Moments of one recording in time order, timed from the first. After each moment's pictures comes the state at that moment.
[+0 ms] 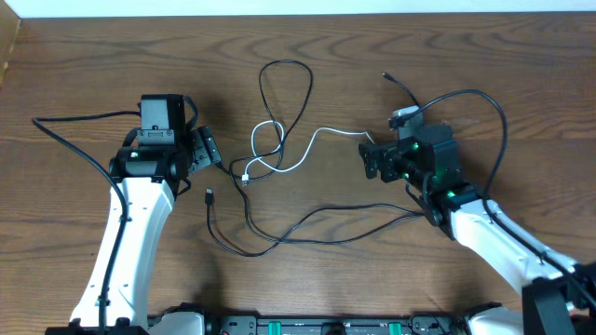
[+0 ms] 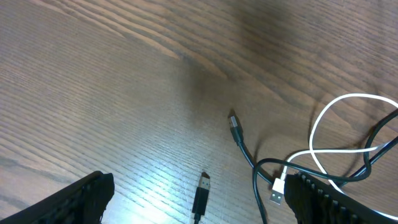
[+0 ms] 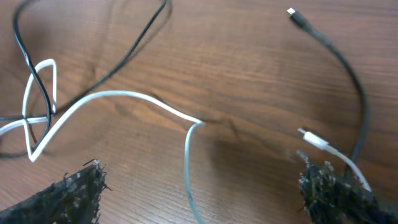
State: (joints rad) left arm 0.00 1.35 1.06 -0.78 -0.16 -0.33; right arm 0.33 1.46 0.64 0.17 -0.14 0.16
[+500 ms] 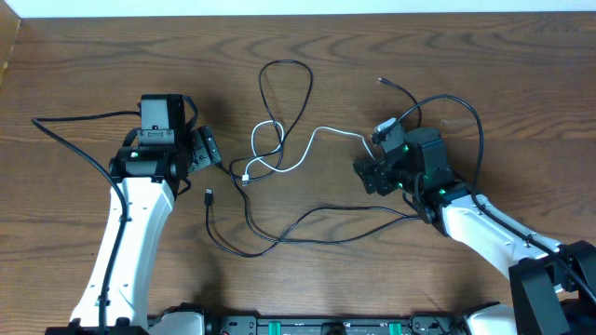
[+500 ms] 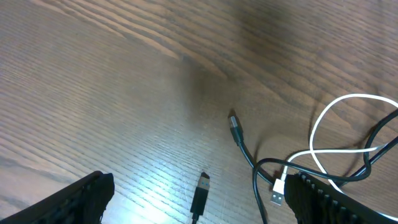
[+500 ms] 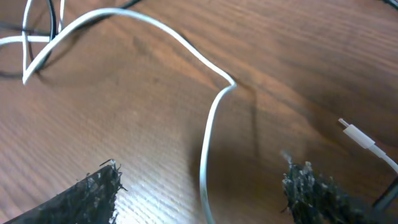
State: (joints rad) left arm 0.00 1.35 1.06 -0.78 -0.16 -0.33; right arm 0.35 1.53 0.64 0.12 -0.23 -0.04
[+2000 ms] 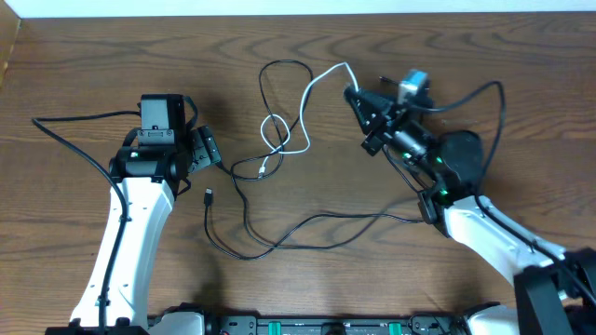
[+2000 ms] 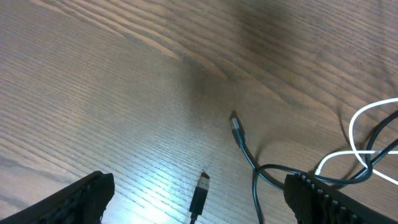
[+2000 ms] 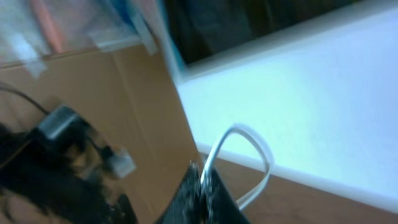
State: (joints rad) left arm 0.00 1.35 1.06 -0.78 -0.16 -0.33; right arm 0.35 1.49 0.64 1.21 -0.55 0.53
